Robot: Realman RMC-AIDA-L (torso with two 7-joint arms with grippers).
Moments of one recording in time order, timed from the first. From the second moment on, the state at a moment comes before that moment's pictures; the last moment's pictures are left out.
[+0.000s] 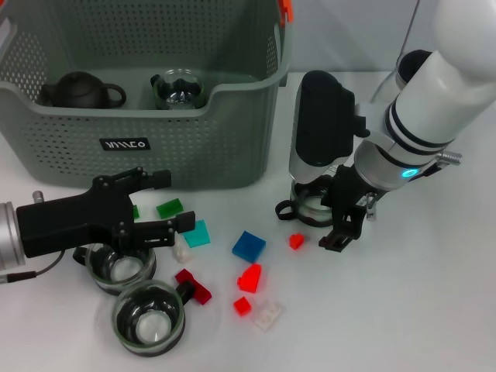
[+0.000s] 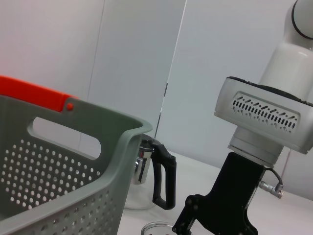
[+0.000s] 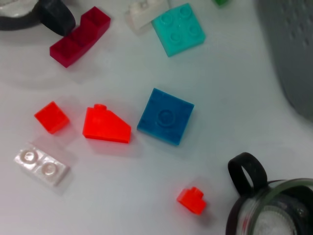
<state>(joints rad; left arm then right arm) -0.46 -2.09 0.45 0.62 2.07 1.71 -1.22 0.99 2.11 -1.58 -0.78 -2.59 -1.27 2.11</state>
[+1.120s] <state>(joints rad) -0.44 -2.09 0.45 0.62 2.07 1.71 -1.20 0.97 2.10 -1.58 -0.85 -2.57 -1.33 2.14</state>
